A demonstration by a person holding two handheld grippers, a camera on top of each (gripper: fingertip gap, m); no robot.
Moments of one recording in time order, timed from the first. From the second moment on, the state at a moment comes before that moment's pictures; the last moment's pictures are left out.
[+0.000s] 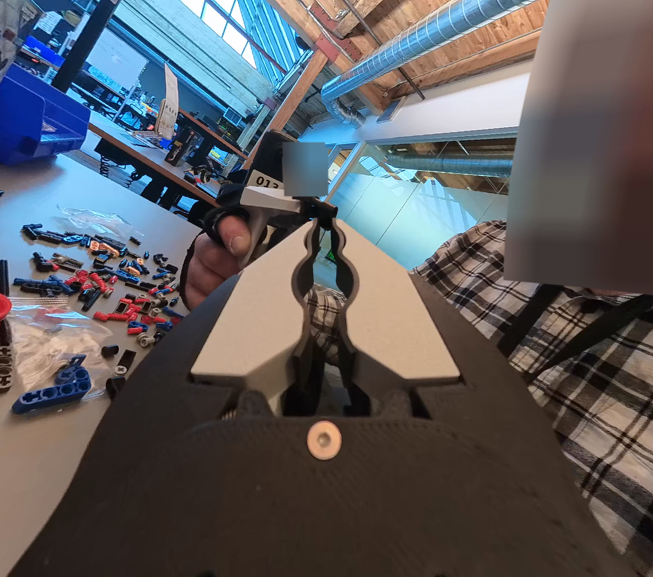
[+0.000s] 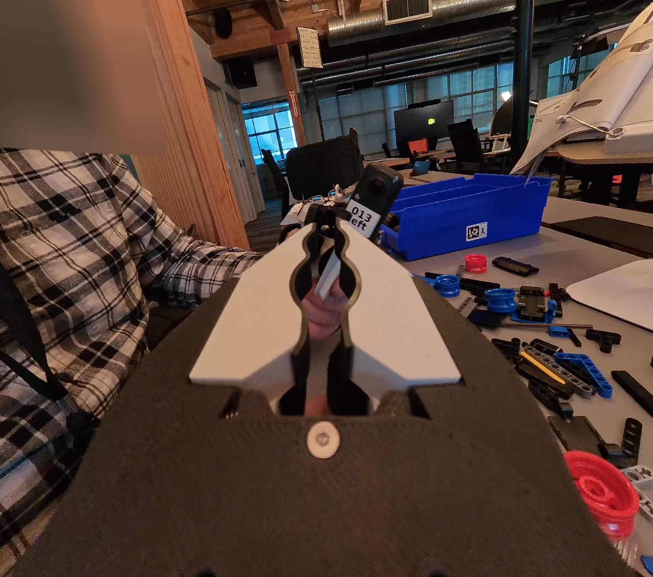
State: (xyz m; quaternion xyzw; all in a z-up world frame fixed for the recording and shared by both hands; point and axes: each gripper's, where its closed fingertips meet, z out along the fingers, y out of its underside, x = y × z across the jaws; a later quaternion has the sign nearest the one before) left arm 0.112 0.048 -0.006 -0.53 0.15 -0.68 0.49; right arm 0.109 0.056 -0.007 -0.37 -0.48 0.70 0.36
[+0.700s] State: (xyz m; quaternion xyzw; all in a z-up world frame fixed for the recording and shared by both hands) left arm 0.105 0.053 -0.007 -0.53 0.14 -0.66 0.51; right arm 0.107 0.061 -0.009 -0.38 -0.48 0.70 0.37
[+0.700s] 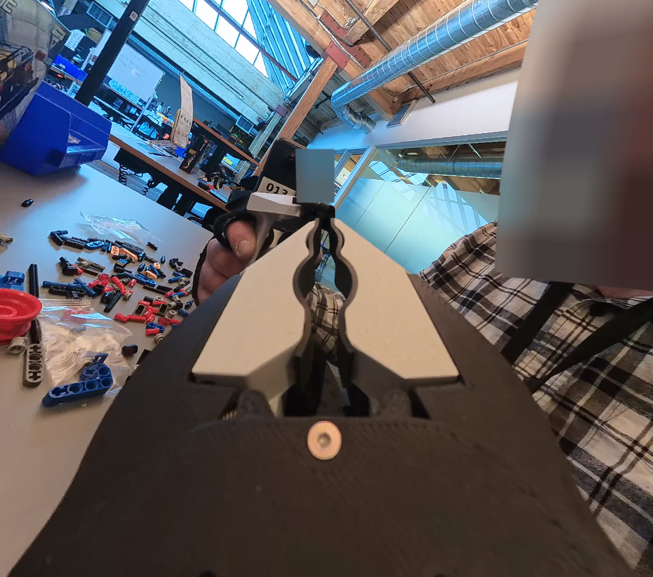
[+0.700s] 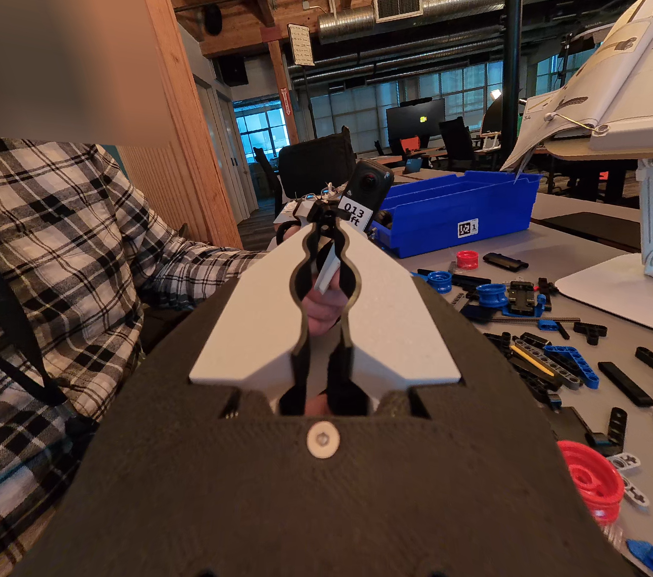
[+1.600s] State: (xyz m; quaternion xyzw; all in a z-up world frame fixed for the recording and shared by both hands) left arm 0.100 0.057 -0.007 -0.54 0.14 -0.63 0.53; right arm 0.106 0.063 -0.010 -0.39 -0.48 0.70 0.36
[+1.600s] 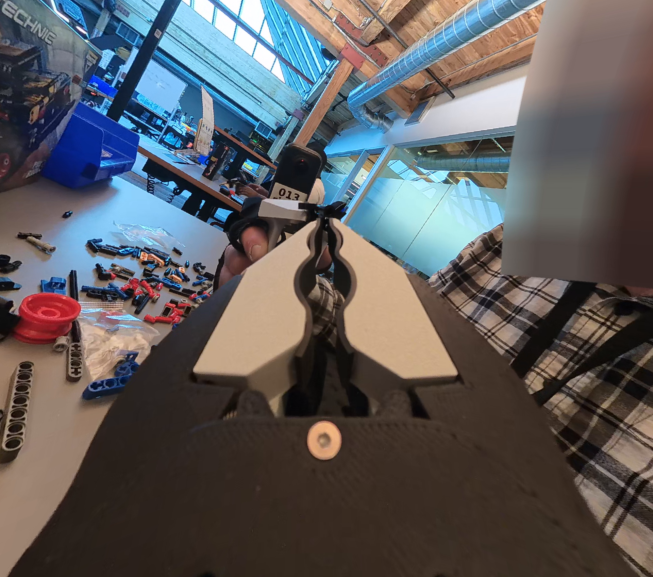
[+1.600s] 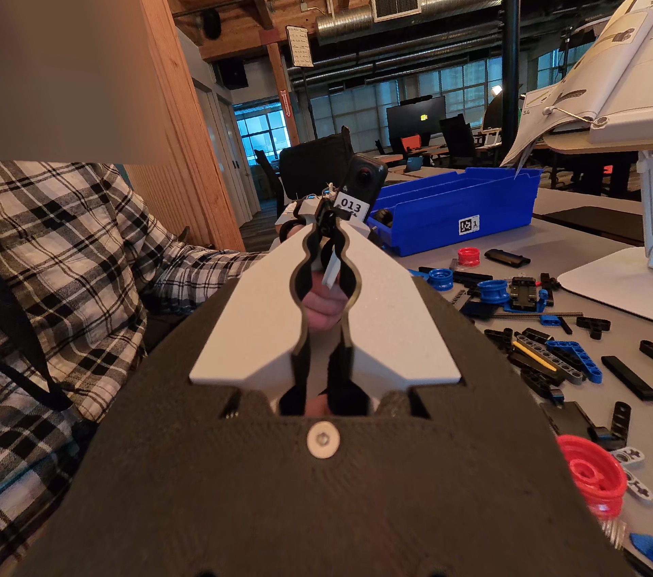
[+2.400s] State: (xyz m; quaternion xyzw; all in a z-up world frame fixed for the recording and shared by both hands) left arm 0.072 0.059 -0.141 -0.67 0.59 0.06 0.45; right arm 0.099 0.067 -0.039 -0.45 -0.50 0.69 0.28
